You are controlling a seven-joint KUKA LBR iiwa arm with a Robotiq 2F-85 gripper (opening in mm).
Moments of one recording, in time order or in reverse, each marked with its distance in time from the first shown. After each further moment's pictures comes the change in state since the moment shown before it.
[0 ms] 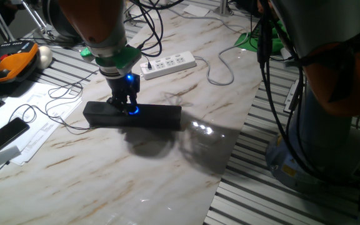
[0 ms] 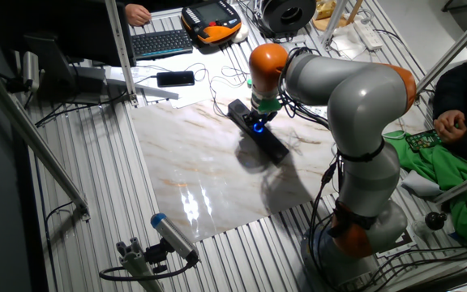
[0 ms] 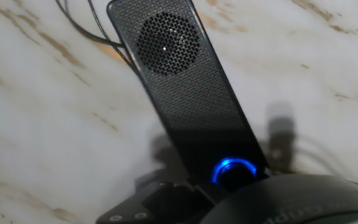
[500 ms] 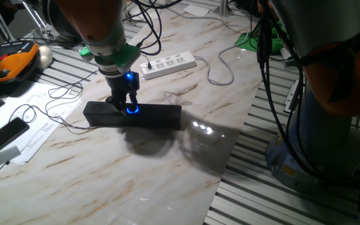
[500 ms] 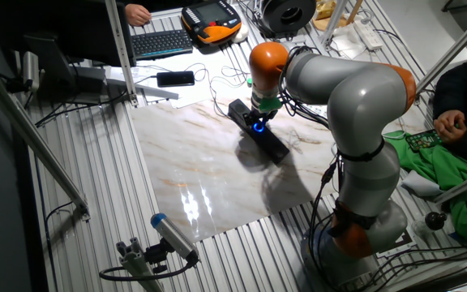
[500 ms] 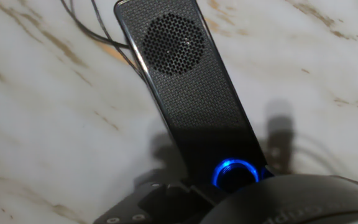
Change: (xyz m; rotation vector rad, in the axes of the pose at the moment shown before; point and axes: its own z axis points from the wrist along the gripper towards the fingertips) arm -0.002 0.000 -0.001 -0.002 0.006 -0.062
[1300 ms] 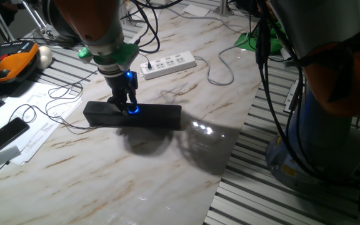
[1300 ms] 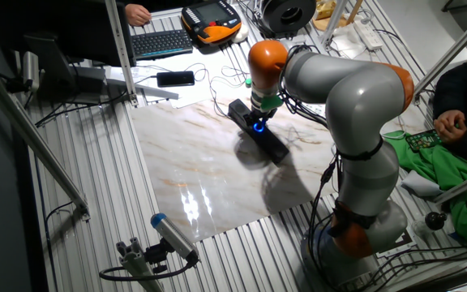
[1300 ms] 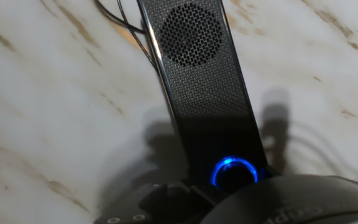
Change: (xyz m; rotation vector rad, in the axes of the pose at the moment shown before) arm 0.002 -0.002 -0.001 -0.001 0.029 -0.092
